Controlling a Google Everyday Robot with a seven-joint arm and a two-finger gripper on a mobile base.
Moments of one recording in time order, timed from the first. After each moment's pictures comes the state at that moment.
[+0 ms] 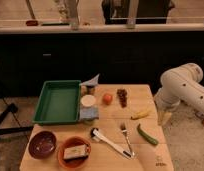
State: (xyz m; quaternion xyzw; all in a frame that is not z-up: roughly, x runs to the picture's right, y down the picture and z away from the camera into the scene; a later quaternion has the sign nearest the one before) arm 0.286 0.111 0.683 -0.28 0.02 0.02 0.96
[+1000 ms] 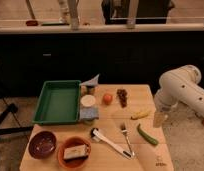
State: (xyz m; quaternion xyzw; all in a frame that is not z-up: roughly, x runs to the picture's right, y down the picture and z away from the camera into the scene) arm 0.264 0.124 0.685 -0.29 0.03 0.13 0.95
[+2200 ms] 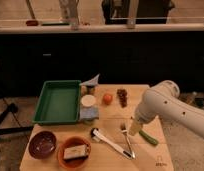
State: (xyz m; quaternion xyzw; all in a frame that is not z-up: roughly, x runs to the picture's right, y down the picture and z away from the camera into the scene) arm 0.176 0.167 0.698 -0.29 0.00 0.26 0.92
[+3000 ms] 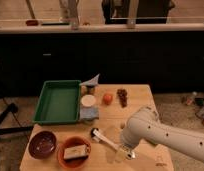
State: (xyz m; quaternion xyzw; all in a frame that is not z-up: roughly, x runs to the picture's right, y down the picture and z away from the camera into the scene) arm 0.102 0.286 0.700 -0.37 -0.03 0.22 0.90
